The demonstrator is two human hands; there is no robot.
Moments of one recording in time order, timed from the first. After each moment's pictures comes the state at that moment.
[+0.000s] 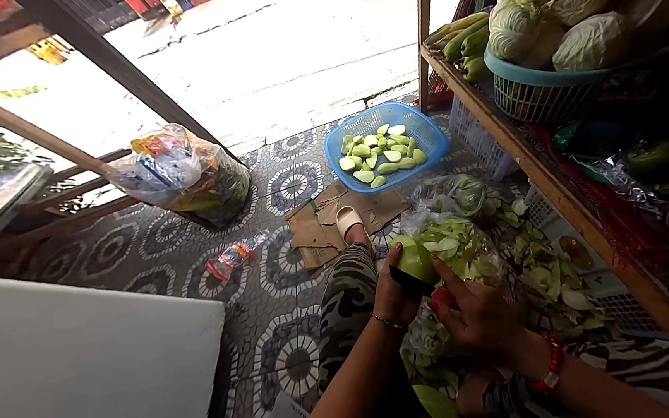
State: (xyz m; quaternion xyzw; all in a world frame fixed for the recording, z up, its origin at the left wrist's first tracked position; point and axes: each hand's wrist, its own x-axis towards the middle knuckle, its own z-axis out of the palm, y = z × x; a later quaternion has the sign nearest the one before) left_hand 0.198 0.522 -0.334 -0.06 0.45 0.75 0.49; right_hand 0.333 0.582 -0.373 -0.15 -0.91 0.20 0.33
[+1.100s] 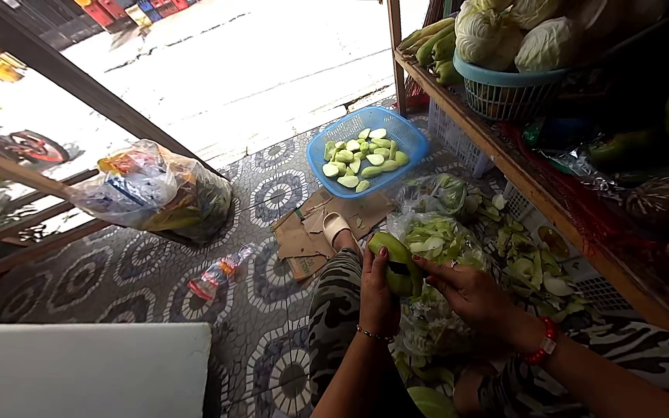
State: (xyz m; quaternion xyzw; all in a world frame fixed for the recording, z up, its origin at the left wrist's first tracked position) left_hand 0.198 0.520 -0.337 0.11 0.54 0.74 0.40; right_hand 0.341 0.606 -0.368 -0.20 -0.88 0.34 0.27
